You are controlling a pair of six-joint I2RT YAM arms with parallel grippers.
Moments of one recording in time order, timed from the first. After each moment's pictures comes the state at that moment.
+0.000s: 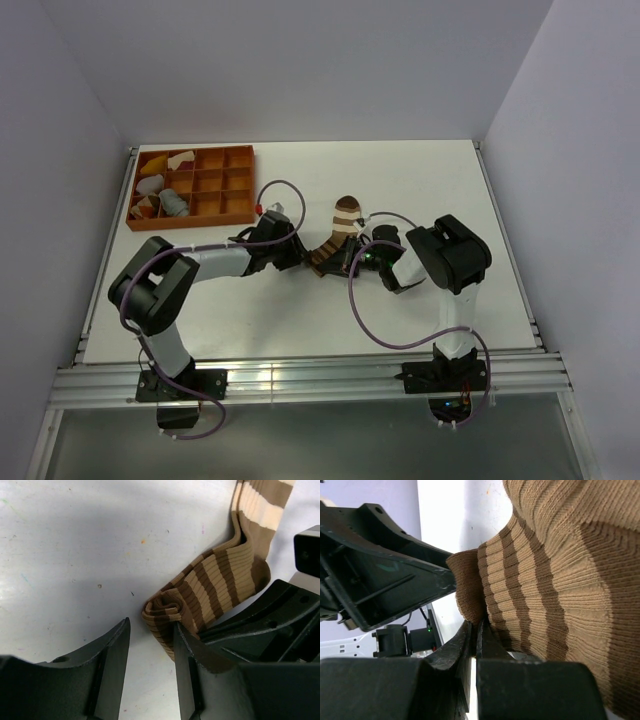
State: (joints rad) left arm -0.64 1.74 0.88 0.07 0.03 -0.94; right arm 0.41 2.00 0.57 0.99 -0.73 1.04
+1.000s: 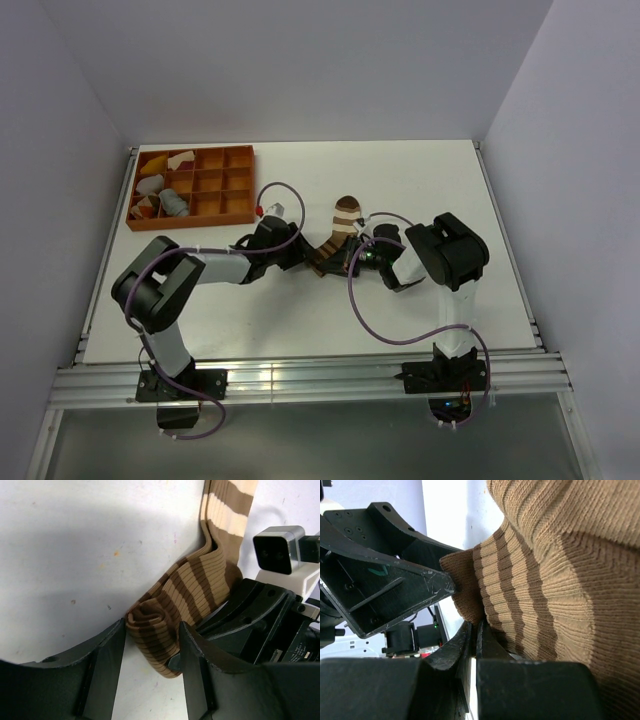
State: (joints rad) left arm -0.65 1.77 0.79 0.31 0.05 -0.97; right arm 0.39 2.04 0.59 1.00 -0.78 1.07
